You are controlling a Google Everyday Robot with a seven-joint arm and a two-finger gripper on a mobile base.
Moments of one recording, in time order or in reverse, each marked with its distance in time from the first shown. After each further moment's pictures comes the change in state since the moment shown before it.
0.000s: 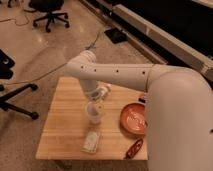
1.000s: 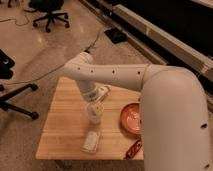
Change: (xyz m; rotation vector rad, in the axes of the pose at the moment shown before) arm -0.011 -0.007 0.006 -0.005 0.005 -0.019
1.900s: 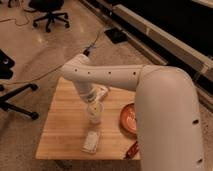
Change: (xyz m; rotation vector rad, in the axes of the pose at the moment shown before) arm -0.010 -0.008 0.007 -0.004 0.003 -0.016
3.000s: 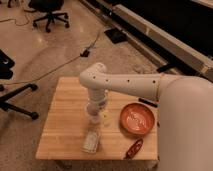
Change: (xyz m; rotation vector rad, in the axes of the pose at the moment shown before) arm 0.019 0.021 0.051 0.060 -0.137 -0.002
